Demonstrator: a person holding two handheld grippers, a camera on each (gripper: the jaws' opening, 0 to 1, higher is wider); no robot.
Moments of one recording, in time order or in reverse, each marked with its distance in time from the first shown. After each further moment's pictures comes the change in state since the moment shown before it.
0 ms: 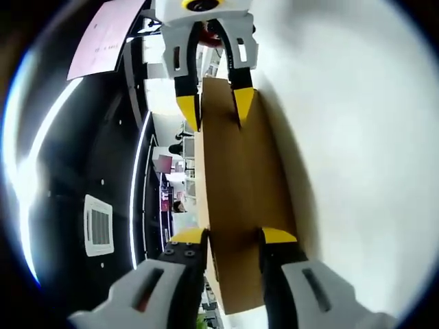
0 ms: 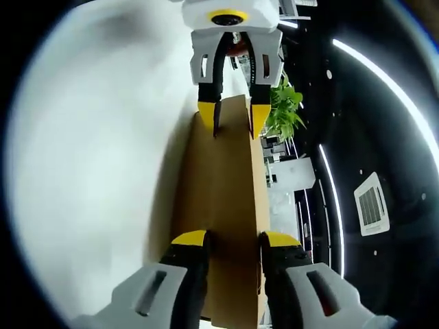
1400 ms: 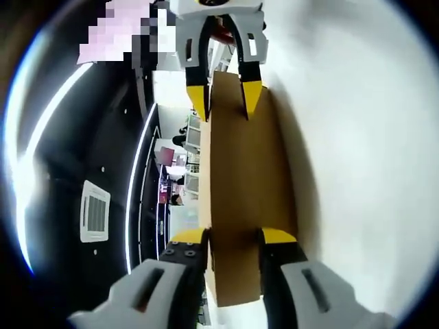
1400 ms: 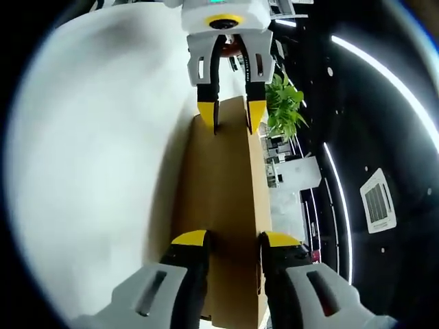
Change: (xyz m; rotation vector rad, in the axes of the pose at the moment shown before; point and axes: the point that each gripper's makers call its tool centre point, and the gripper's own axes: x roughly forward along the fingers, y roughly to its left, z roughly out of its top) left arm -0.005 0.004 -0.010 -0.091 0.007 0.007; right arm -0.003 -0.004 0.001 0.033 -0.007 0.043
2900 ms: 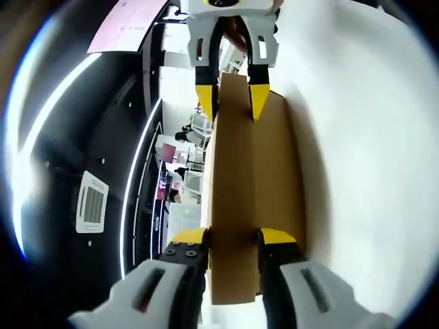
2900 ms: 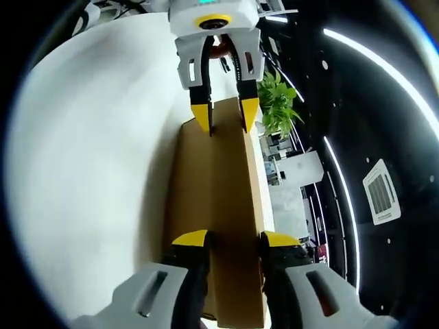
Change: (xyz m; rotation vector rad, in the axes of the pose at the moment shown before) left arm -0.007 0.019 0.001 -0.072 -0.008 -0.004; right arm -0.007 -0.018 0.005 0.067 0.000 0.016
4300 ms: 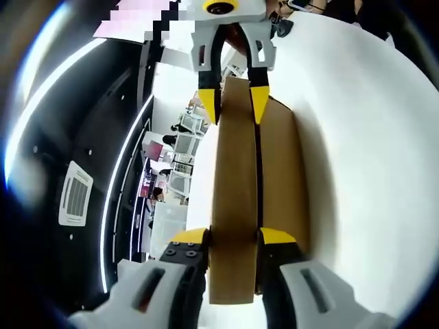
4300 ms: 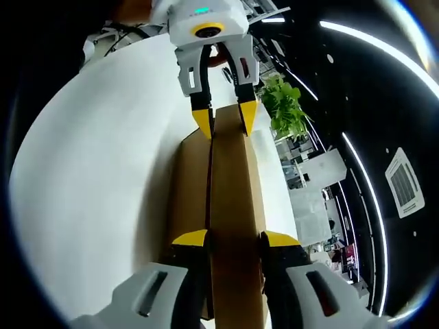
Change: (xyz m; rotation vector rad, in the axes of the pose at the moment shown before) left arm -0.007 0.025 0.003 -0.085 -0.030 -0.118; right arm -0.006 -0.024 0.005 0.101 -0.055 0.164
